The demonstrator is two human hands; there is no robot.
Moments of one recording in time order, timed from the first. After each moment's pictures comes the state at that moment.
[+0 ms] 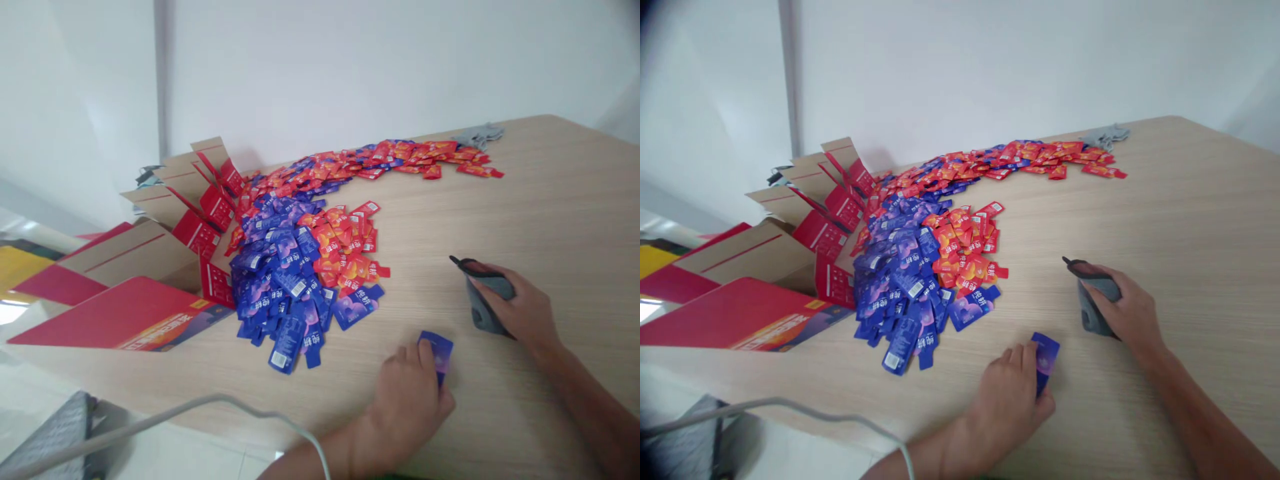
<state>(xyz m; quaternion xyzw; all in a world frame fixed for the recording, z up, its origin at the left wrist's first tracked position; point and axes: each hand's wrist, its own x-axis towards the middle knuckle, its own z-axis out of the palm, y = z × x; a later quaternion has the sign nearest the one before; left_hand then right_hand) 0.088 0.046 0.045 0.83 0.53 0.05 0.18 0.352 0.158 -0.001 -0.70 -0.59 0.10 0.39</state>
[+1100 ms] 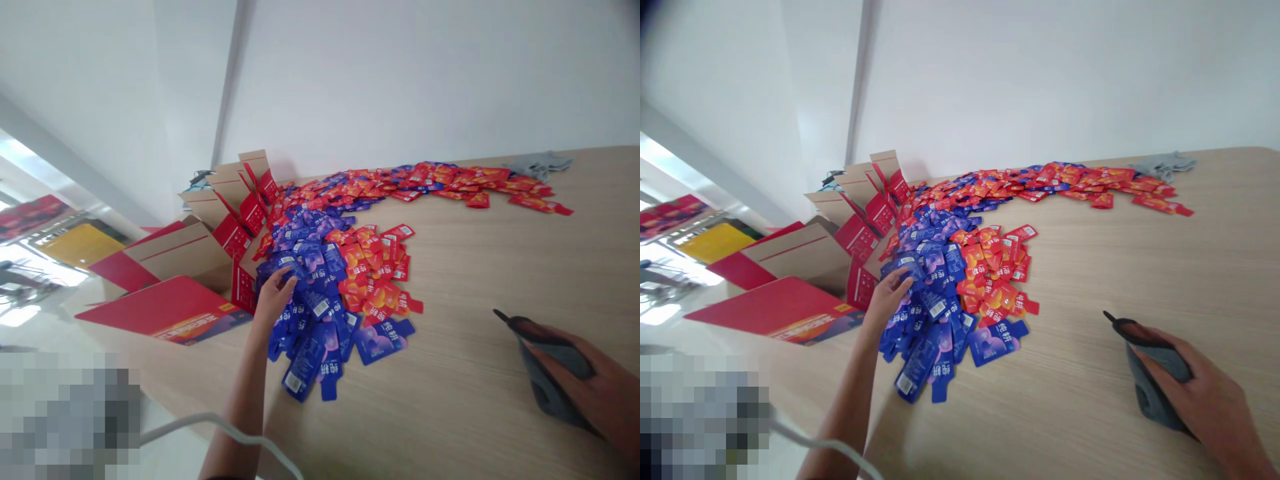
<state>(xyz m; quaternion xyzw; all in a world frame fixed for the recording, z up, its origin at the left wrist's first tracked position) -0.213 0.205 0.069 0.47 0.69 0.48 0.27 0.369 0.164 -0.012 -0.77 -0.52 0.22 0.29</state>
